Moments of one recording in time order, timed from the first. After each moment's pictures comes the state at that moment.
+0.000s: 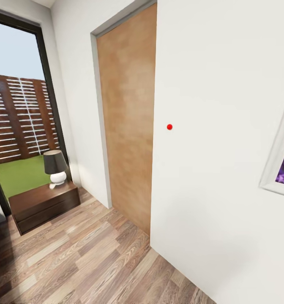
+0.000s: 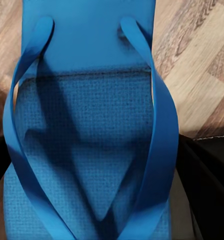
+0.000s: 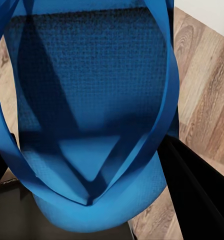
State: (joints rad) left arm -0.23 -0.06 -0.21 -0.01 0.05 -0.11 0.10; right arm -0.23 0.00 1.05 -0.11 -1.23 -0.13 -0.34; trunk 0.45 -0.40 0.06
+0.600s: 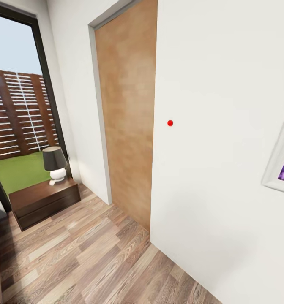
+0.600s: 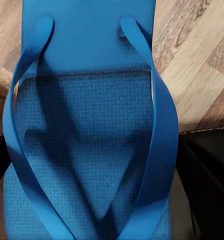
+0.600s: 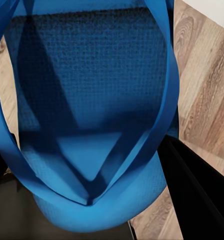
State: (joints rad) left arm -0.23 -0.06 -0.21 -0.01 0.06 -0.11 0.10; right arm -0.23 0.00 1.05 -0.11 -1.23 -0.13 -0.34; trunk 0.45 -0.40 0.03
